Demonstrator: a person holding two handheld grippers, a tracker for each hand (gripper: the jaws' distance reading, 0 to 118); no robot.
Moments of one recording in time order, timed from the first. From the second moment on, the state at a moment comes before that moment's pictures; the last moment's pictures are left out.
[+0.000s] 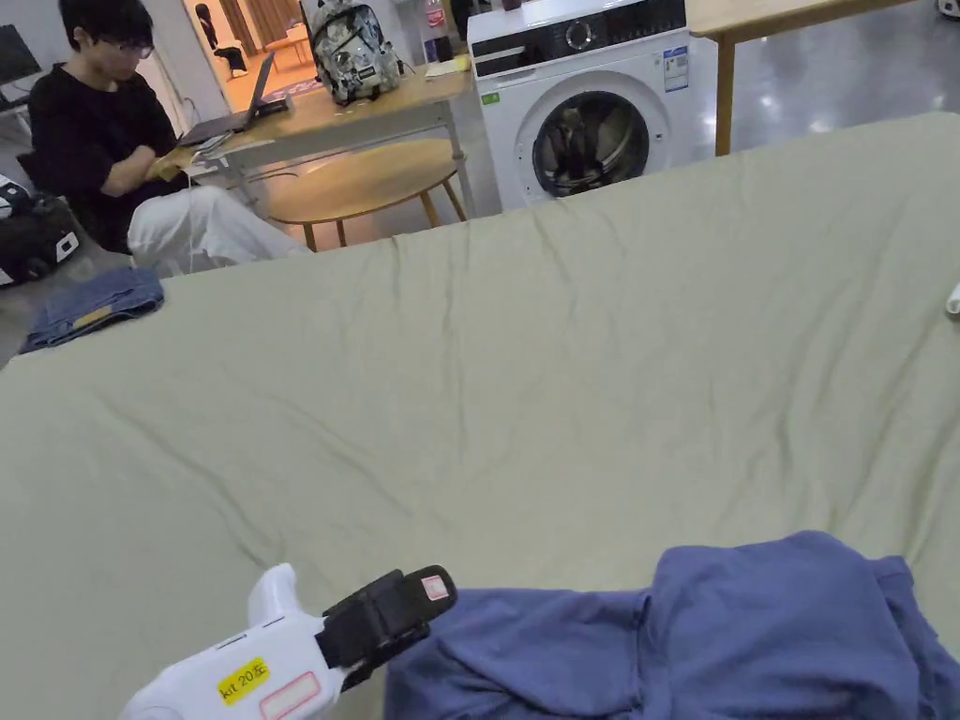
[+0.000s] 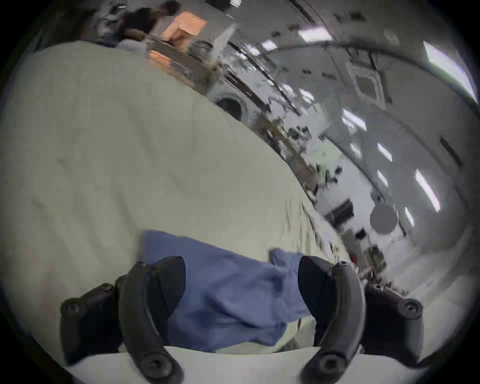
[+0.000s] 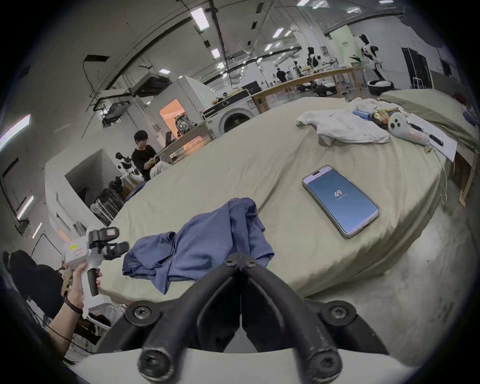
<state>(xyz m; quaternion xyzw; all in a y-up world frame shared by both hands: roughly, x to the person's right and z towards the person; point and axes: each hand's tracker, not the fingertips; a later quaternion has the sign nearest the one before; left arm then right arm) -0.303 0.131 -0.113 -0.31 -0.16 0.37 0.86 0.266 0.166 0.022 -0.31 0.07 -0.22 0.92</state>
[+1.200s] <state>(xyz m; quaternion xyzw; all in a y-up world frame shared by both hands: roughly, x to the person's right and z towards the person) -0.061 0.128 -0.159 -0.42 -0.30 0.26 0.82 0.248 0.156 0.032 -0.31 0.11 -0.19 0.92</state>
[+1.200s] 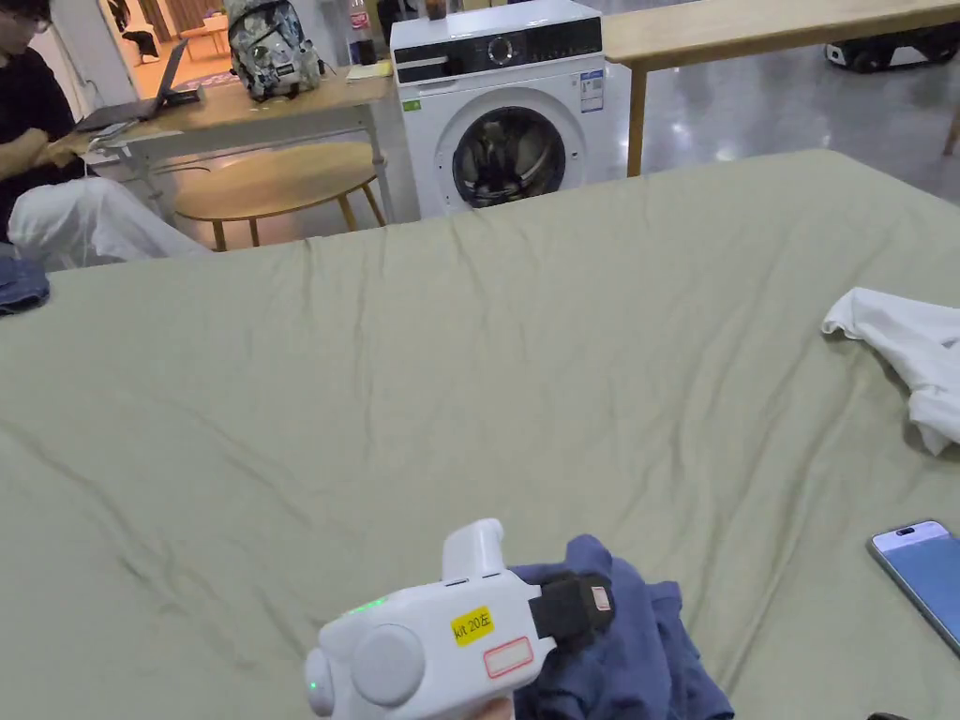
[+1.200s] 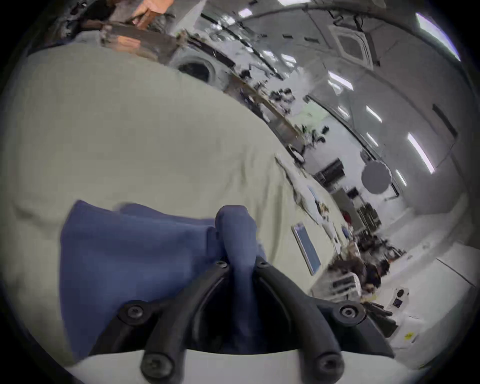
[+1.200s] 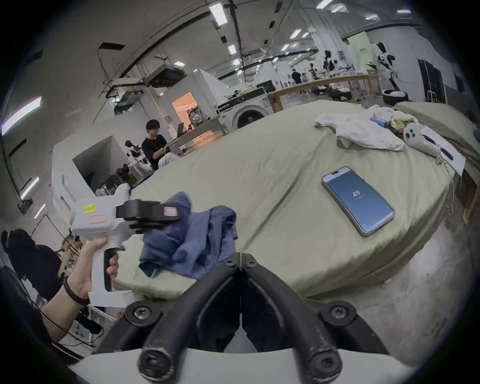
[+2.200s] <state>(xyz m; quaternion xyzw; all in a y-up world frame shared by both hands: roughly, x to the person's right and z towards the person) -0.225 0.125 -0.132 -0.37 -0.22 0.32 0.84 0.148 0.092 -0.132 -0.46 0.14 -0.10 0.87</state>
